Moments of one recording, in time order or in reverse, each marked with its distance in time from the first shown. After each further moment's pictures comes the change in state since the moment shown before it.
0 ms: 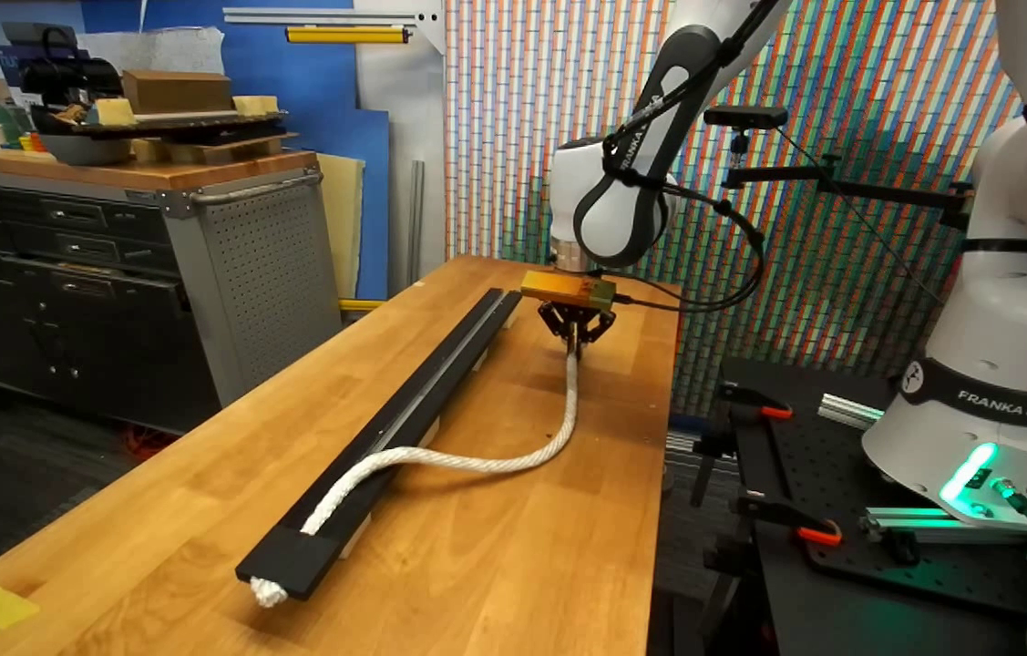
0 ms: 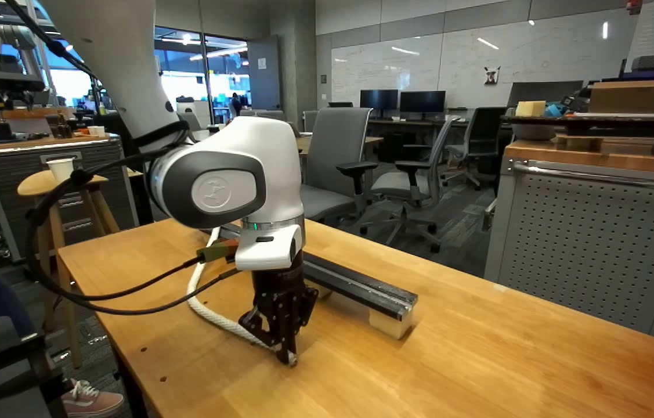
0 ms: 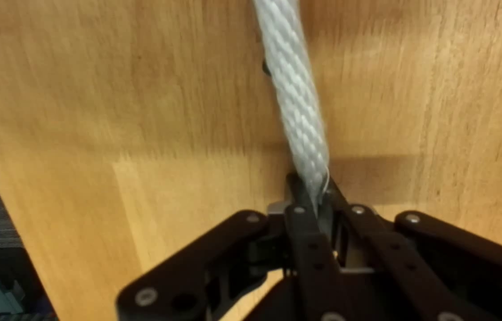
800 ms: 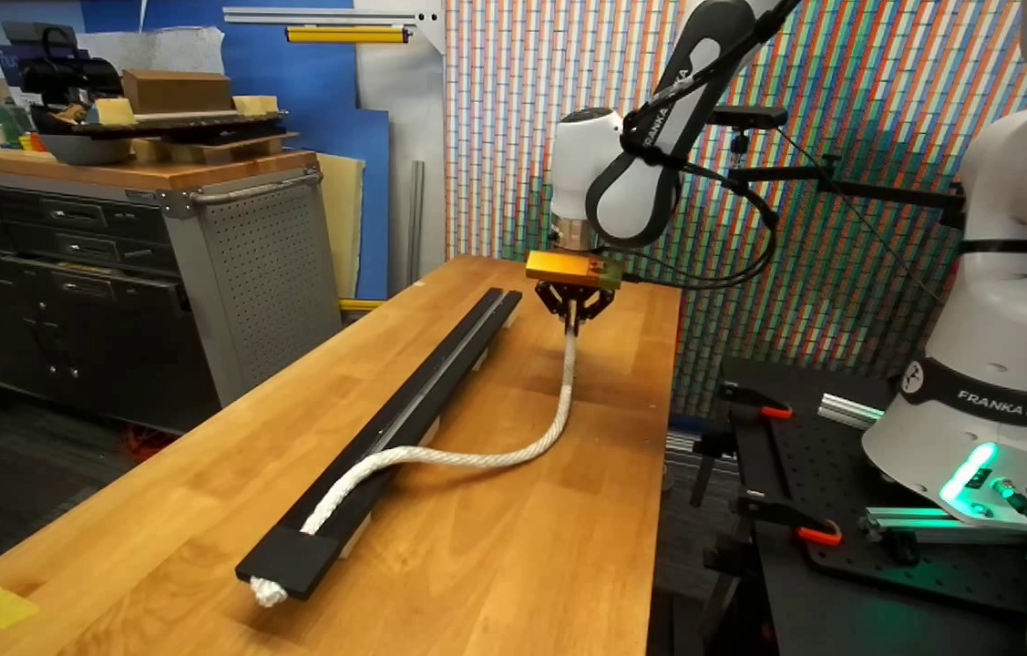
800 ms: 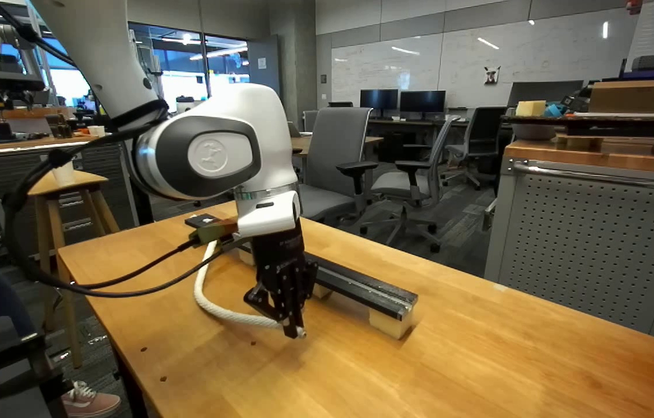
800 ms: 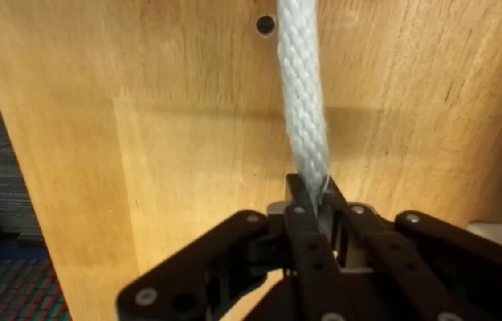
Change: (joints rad) arm 0.136 -0.096 -0.136 -0.036 -0.139 -0.006 -0.003
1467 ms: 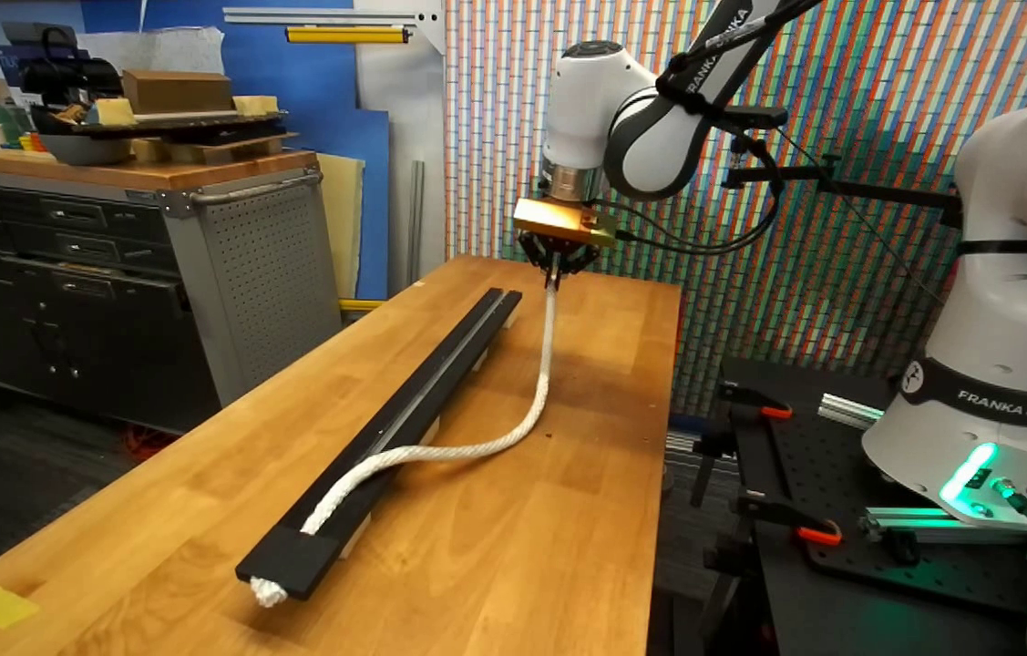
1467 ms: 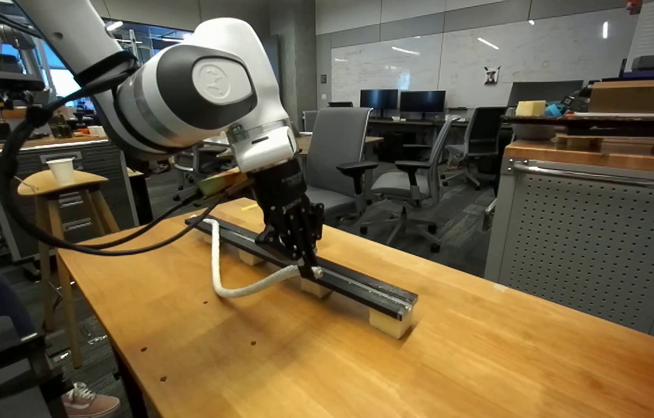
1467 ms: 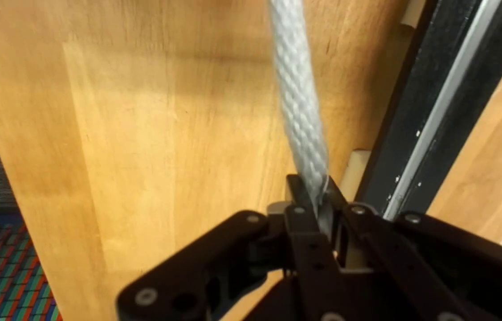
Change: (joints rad) arm 0.055 -0.170 -0.048 0.003 -0.274 -0.037 0.199
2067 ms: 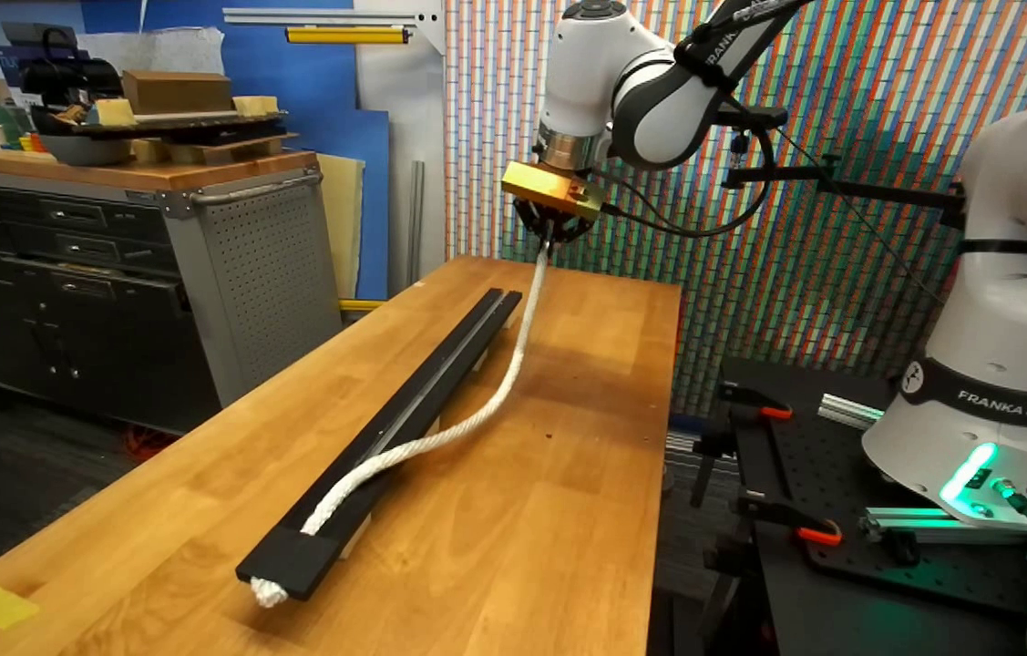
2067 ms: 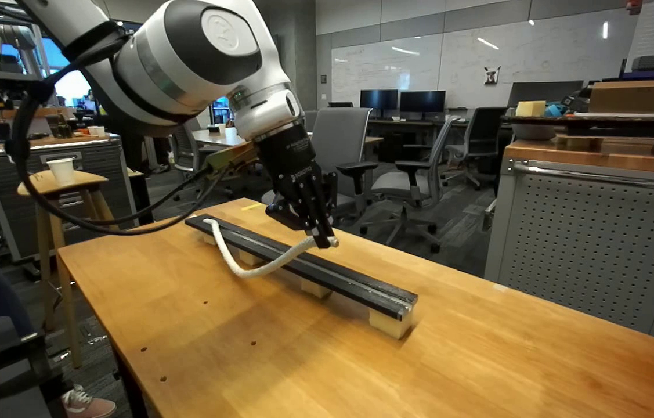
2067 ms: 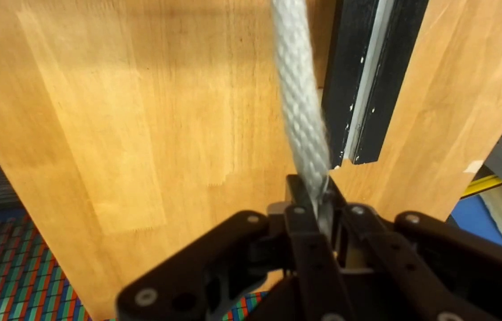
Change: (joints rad) arm -0.085 -0.081 0.071 0.039 -0.177 -0.066 0.228
